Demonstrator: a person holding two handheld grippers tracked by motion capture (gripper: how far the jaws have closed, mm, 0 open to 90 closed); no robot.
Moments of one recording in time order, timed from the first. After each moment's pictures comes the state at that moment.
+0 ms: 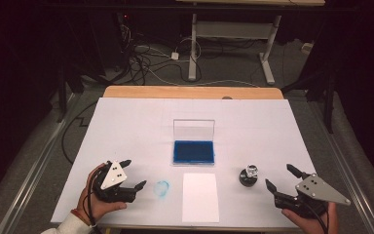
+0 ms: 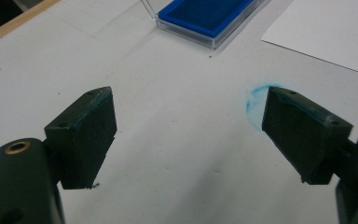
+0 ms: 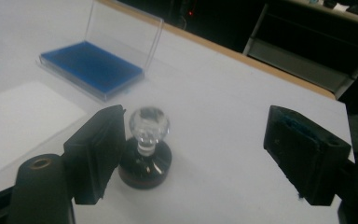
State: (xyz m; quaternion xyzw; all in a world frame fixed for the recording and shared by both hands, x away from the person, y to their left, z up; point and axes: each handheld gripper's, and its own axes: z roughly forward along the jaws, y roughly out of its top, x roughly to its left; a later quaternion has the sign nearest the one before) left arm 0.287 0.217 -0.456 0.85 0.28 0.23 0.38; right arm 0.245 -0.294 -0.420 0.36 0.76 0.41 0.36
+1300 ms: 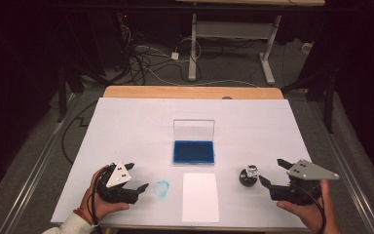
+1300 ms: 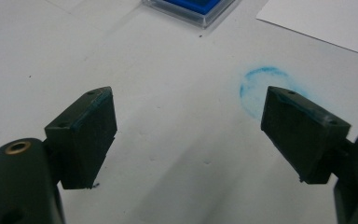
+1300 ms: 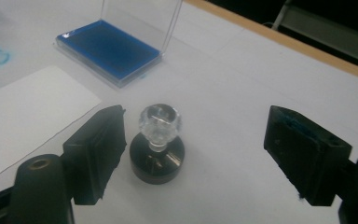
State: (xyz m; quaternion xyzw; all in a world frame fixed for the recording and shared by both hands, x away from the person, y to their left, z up) left arm 0.292 0.212 -0.466 0.87 0.28 0.20 0.36; right arm 0.277 -0.279 -0.403 0.36 0.81 0.38 0.27
